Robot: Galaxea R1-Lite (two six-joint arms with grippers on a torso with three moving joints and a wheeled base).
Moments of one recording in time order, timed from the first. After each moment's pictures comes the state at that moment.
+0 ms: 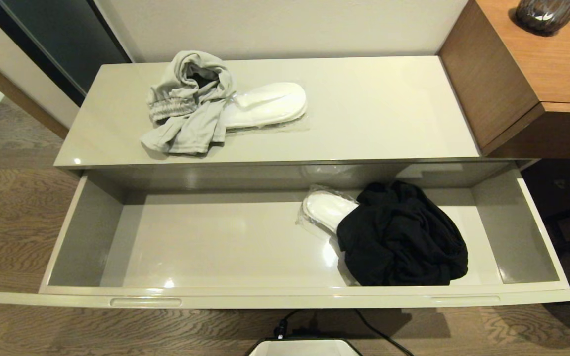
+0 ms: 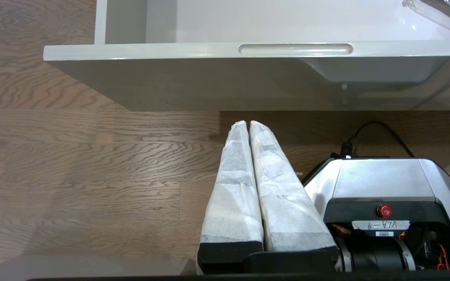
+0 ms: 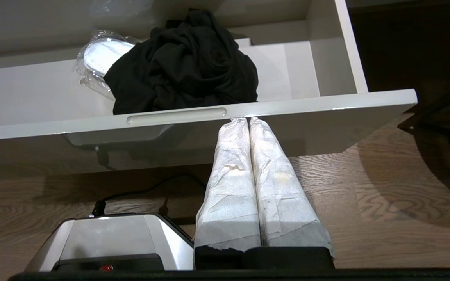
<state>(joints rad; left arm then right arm) 0.00 0.00 -0.10 0.25 0.02 0.00 0.00 0.00 0.00 -0.03 -0.01 0.06</state>
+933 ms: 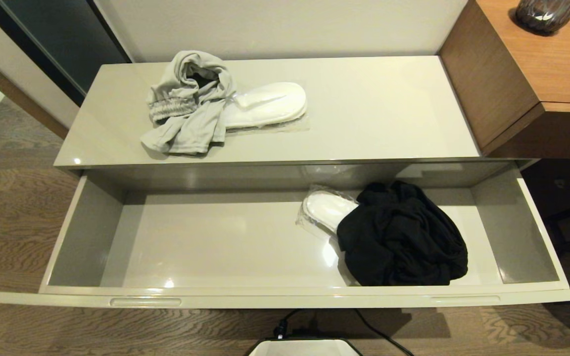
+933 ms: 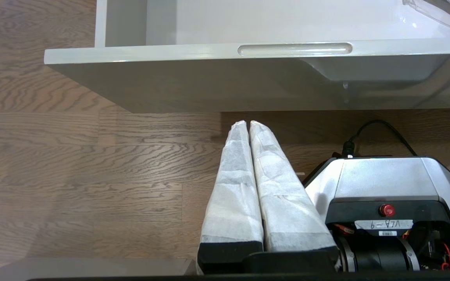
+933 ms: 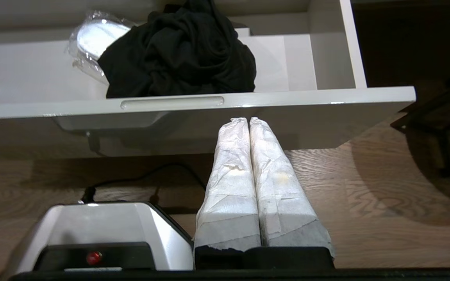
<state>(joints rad) 0.00 0.00 -0.10 0.24 0.02 0.02 0.00 0.00 0.00 0.00 0.00 0.00</state>
